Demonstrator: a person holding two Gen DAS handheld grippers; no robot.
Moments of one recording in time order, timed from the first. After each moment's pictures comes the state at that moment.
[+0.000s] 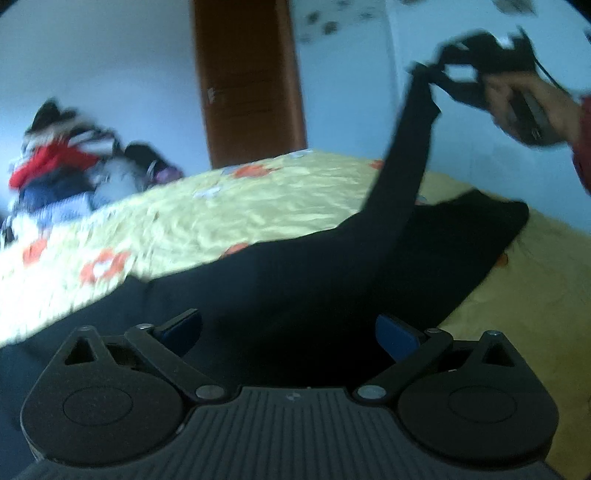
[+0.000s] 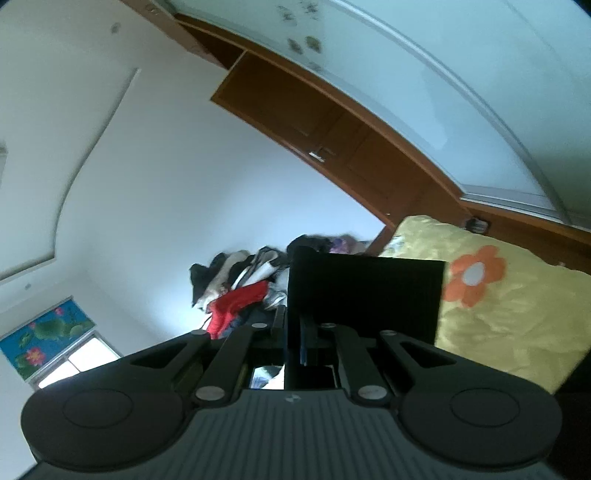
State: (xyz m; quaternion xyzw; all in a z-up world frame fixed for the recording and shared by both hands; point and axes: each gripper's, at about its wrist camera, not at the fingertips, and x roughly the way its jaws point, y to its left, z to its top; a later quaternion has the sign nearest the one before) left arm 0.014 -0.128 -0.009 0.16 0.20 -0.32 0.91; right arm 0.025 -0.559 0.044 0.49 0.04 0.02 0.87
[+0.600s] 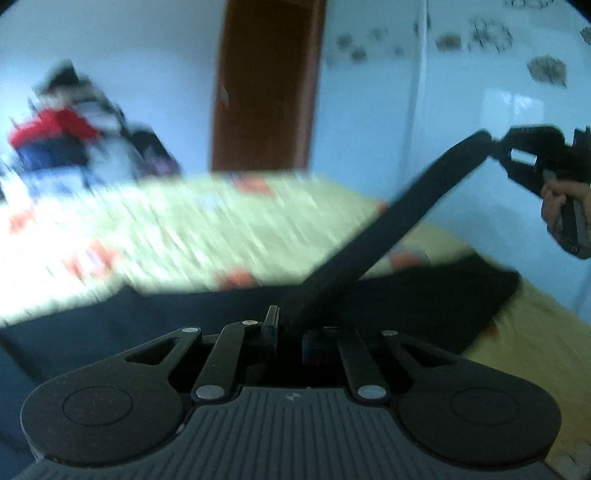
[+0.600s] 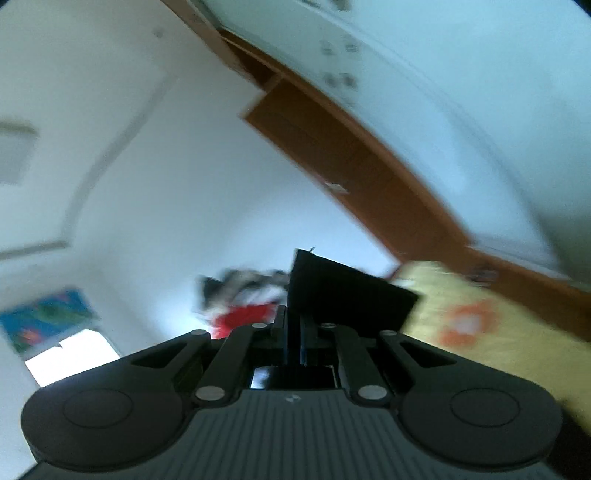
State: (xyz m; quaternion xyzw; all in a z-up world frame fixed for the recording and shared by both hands) left arm 0.053 -0.109 -0.002 0.04 0.25 -0.35 0.90; right arm -0.030 -0.564 0.055 0.42 0.01 -0.02 0.91
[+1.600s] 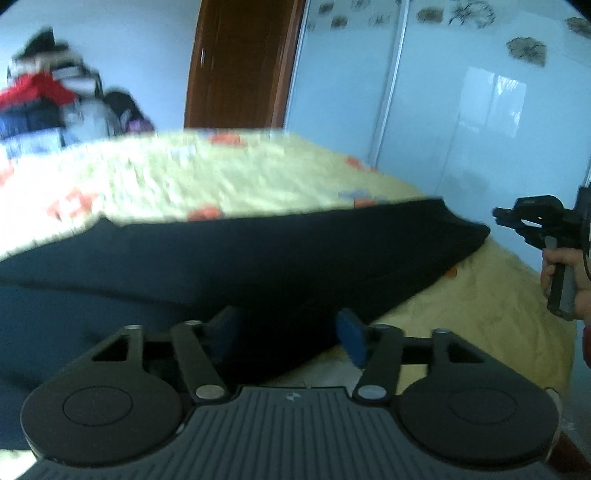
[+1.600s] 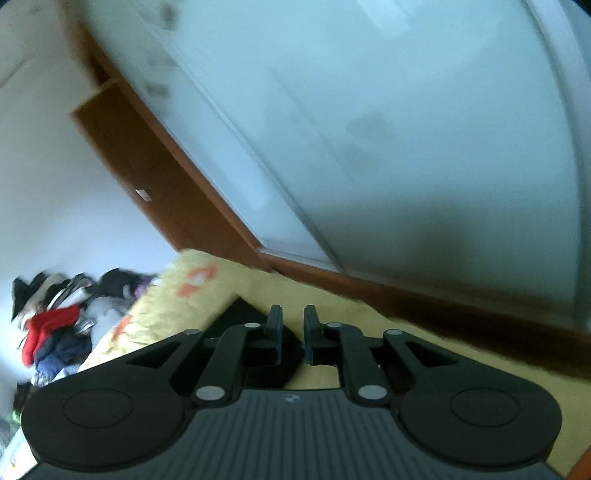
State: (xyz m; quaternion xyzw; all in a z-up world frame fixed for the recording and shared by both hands) left arm 0.019 -0.090 -0.008 0.05 0.27 -0.37 0.89; right arm -0.146 -0.537 -0.031 0.38 0.10 -0.29 0.87
